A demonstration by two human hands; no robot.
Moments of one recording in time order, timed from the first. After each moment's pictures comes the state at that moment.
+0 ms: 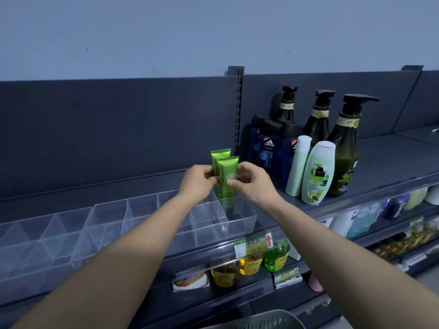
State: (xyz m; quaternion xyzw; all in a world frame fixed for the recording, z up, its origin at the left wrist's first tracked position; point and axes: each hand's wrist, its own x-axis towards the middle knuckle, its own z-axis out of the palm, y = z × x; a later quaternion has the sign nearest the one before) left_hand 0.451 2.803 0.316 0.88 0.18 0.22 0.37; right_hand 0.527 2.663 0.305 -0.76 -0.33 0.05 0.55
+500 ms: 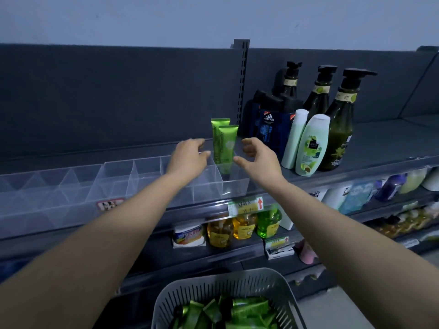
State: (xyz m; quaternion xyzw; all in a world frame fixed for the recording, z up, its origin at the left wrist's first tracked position) left_hand 0.395 2.774 0.320 0.91 0.23 0.25 0.24; right_hand 0.488 2.620 0.309 -0.83 -0.32 -0.03 0.45
